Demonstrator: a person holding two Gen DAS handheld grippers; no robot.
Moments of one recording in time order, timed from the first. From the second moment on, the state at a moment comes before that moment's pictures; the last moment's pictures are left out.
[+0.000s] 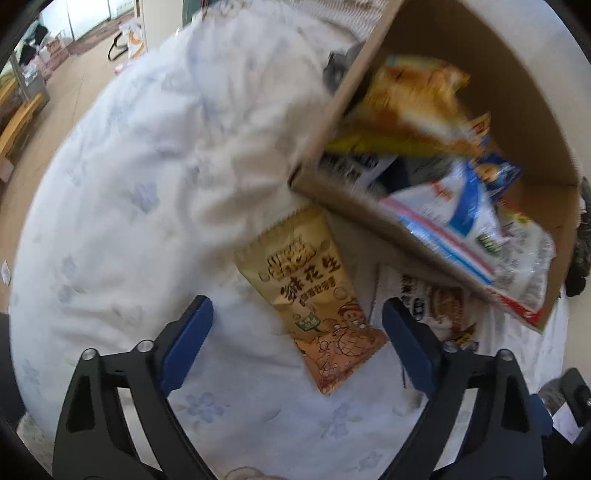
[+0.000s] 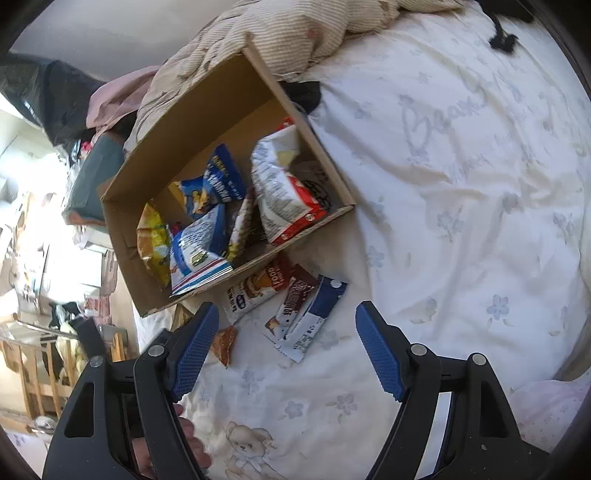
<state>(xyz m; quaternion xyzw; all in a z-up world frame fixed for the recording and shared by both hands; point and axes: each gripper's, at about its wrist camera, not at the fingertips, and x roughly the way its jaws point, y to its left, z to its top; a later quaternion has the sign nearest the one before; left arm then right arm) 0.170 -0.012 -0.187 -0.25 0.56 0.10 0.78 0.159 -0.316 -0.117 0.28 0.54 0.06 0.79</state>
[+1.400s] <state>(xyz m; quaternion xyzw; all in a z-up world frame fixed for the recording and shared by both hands) 0.126 -0.050 -0.105 -0.02 0.59 -0.05 0.80 0.185 -0.278 -0.176 0.24 0.64 0.01 0.73</state>
